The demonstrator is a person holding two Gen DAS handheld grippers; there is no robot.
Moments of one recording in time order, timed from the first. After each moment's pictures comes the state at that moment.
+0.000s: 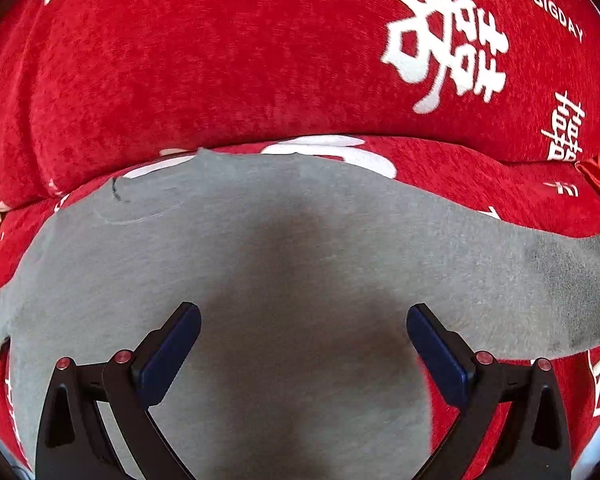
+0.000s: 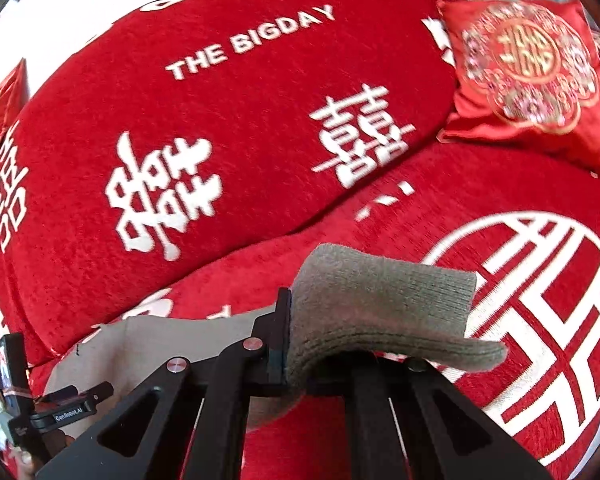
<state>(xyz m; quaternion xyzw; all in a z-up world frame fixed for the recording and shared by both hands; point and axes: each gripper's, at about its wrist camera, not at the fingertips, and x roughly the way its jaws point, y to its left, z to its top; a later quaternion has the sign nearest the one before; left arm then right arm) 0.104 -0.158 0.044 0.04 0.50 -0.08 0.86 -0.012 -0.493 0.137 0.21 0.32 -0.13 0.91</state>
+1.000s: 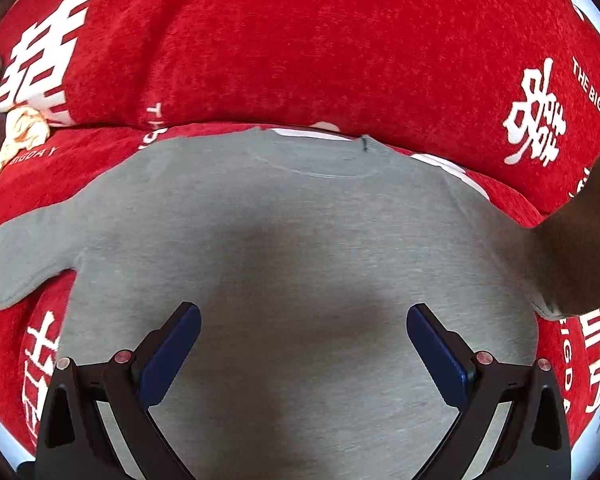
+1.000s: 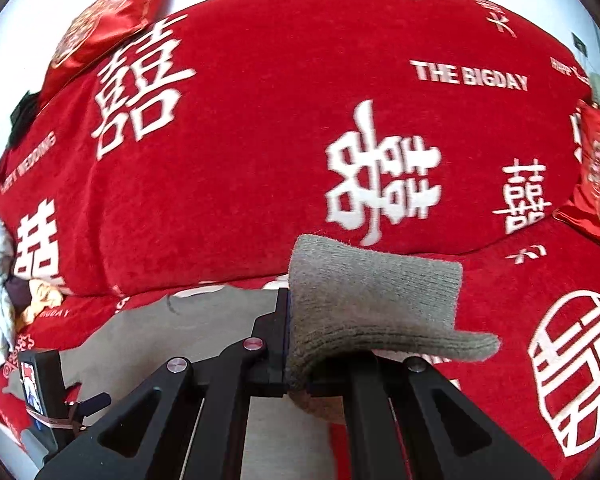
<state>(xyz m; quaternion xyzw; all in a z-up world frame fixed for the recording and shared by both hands) 0.066 0.024 0.046 -0.06 0.50 -0.04 0.87 0.046 -0.235 0.196 0.08 0.33 -0.01 0.94</state>
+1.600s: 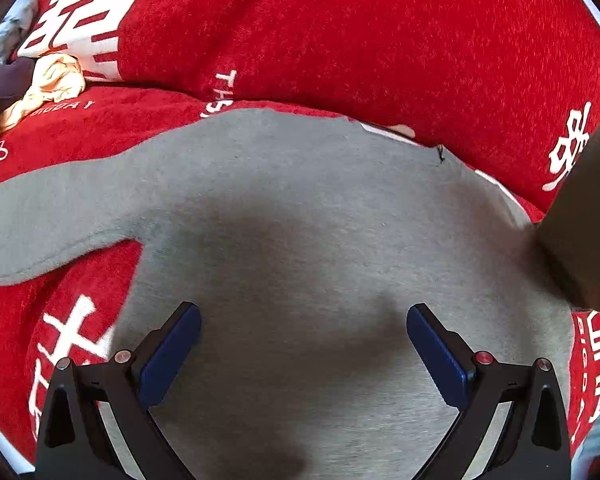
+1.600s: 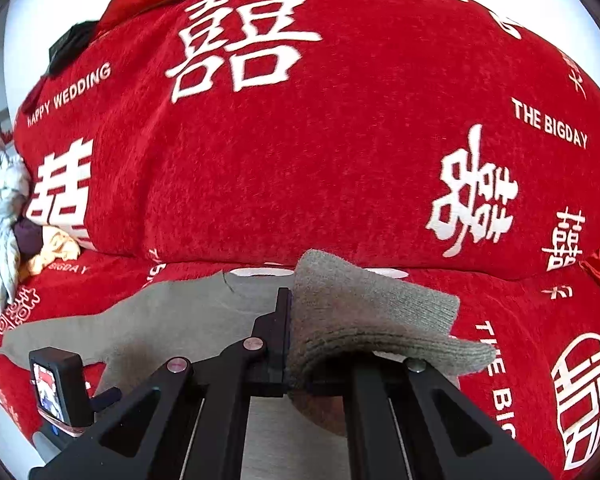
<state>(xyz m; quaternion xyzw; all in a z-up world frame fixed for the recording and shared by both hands) 0.062 0.116 0.015 -0.11 0.49 -0.02 0.86 0.067 -0.101 0.194 -0.01 0.36 0.03 0.93</state>
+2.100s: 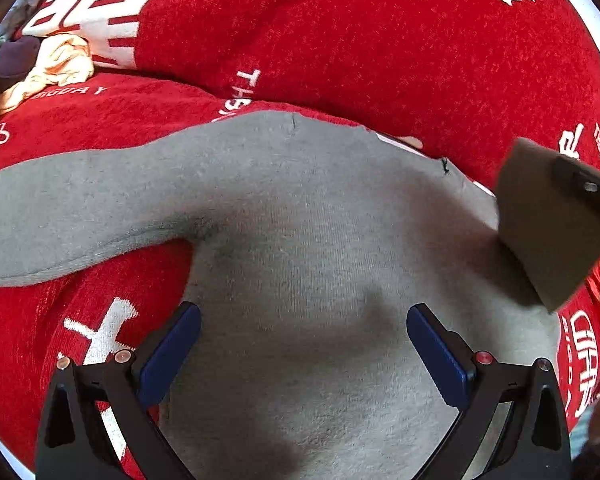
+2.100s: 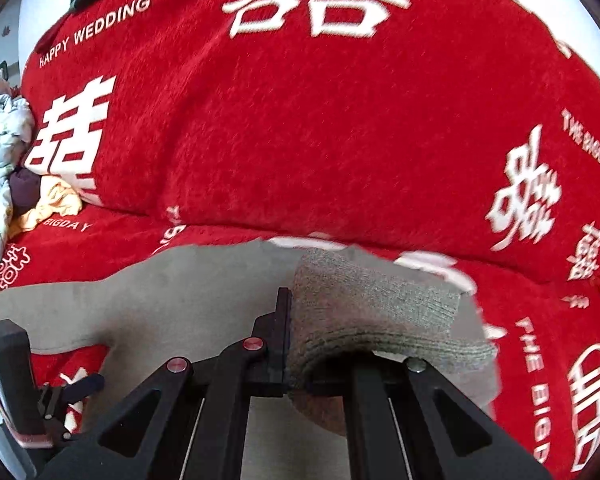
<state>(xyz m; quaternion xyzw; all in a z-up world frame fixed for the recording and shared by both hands) 0.049 0.158 0.008 -0.14 0.49 -0.05 0.86 0.086 -0.017 0.134 -0.05 0.40 0.04 0.91</state>
